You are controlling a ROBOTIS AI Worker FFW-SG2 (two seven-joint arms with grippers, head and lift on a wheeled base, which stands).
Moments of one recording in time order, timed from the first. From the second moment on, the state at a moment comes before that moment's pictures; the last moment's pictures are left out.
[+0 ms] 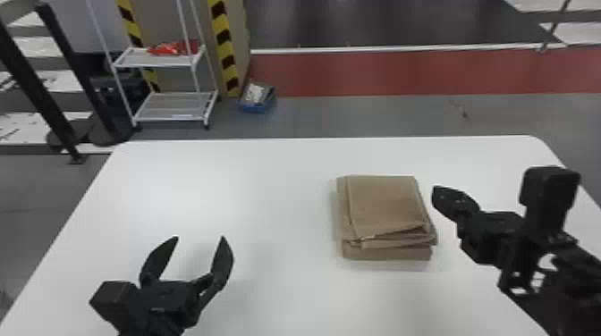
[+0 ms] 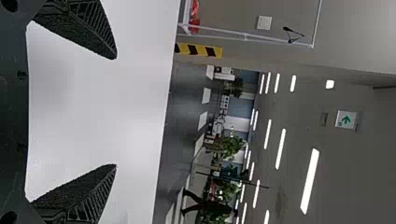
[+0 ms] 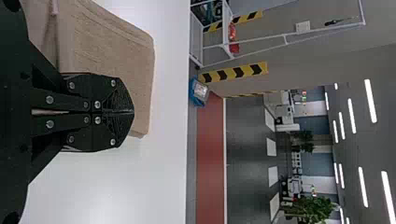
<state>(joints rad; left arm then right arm) 0.46 0.04 0.07 -1.74 0.21 -0.21 -0.15 0.20 -0.11 -0.03 -2.10 -0.15 0.67 0.22</state>
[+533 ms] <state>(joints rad) 0.44 0.06 0.05 -1.74 0.21 -0.21 -0.15 -0.07 -0.11 0.13 -1.59 -0.08 0.47 0.12</state>
